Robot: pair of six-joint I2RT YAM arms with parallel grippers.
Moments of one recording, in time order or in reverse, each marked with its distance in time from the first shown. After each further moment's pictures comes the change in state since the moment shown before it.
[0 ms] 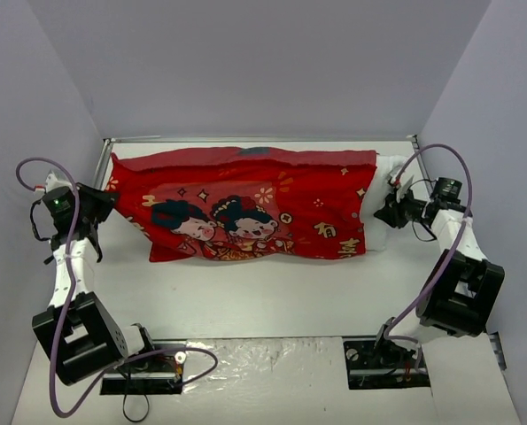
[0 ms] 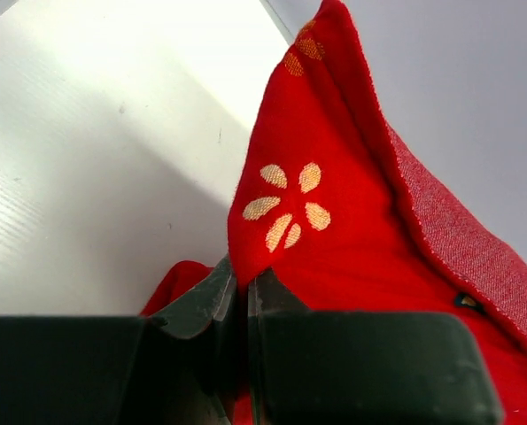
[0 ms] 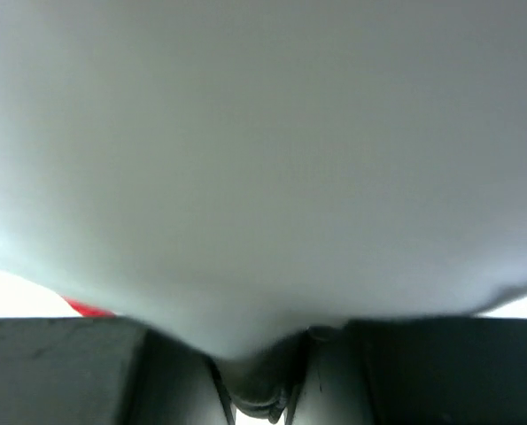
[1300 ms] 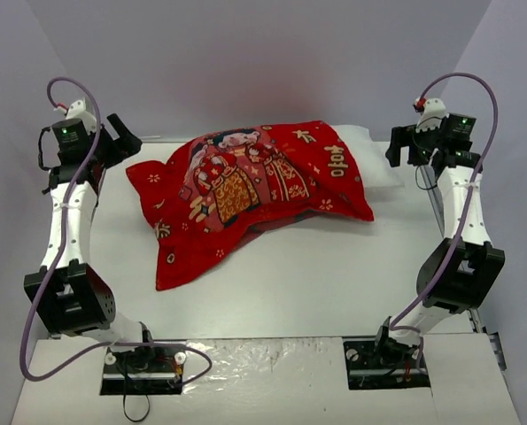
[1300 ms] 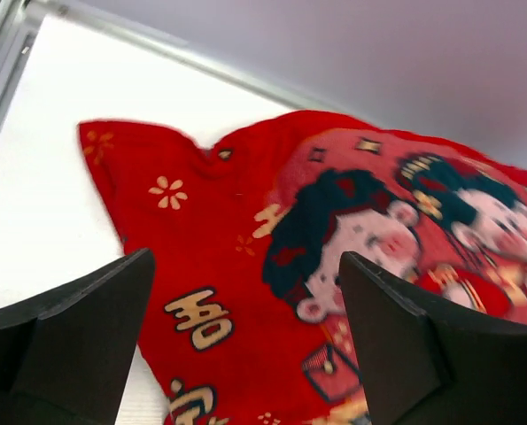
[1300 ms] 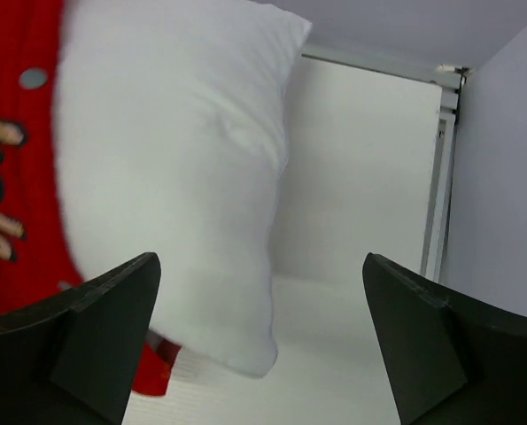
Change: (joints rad) left arm -0.245 0.306 0.647 -0.374 -0.102 0.374; right arm 0.115 0.174 0.569 0.006 0.484 0.632
